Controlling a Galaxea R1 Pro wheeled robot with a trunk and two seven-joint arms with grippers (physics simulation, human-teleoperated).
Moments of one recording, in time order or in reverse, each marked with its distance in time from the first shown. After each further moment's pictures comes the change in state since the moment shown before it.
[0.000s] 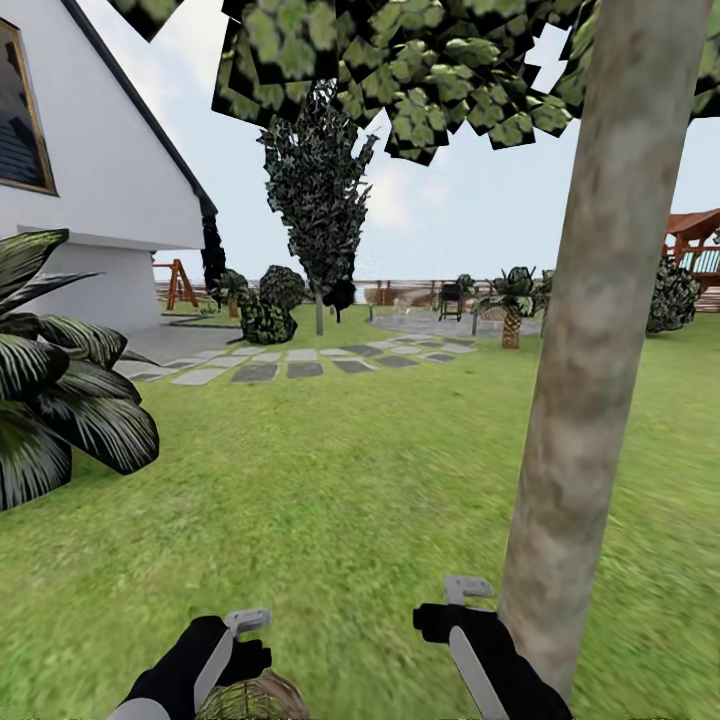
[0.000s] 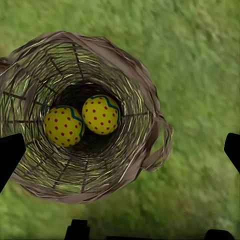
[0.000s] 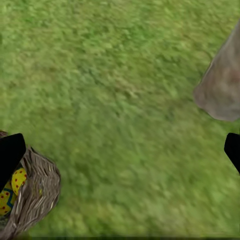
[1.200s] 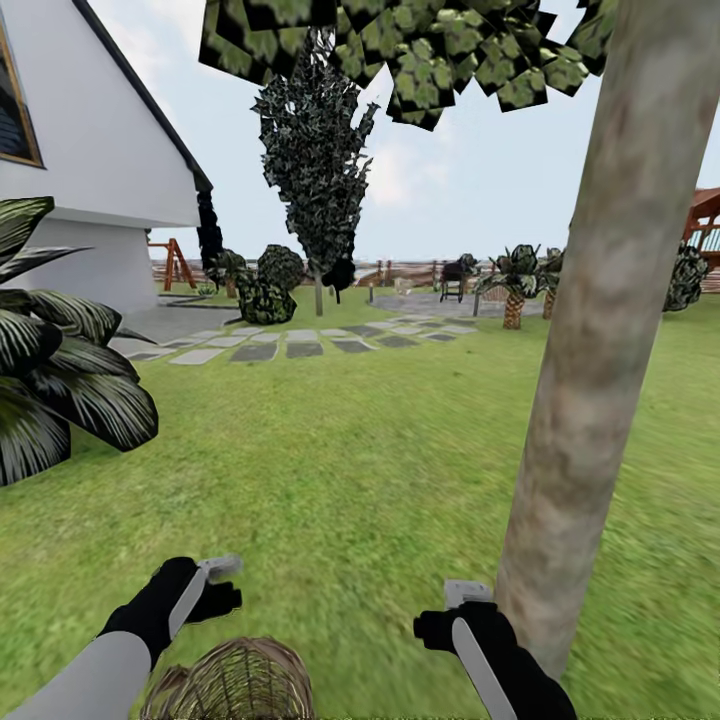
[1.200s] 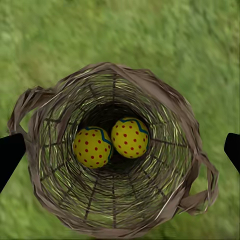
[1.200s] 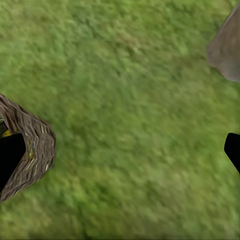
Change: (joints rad) left arm -0.146 0.111 0.011 -0.003 0.009 0.085 -0.010; right arm -0.020 -0.010 -0.003 0.008 -0.042 0.124 0.005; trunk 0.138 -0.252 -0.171
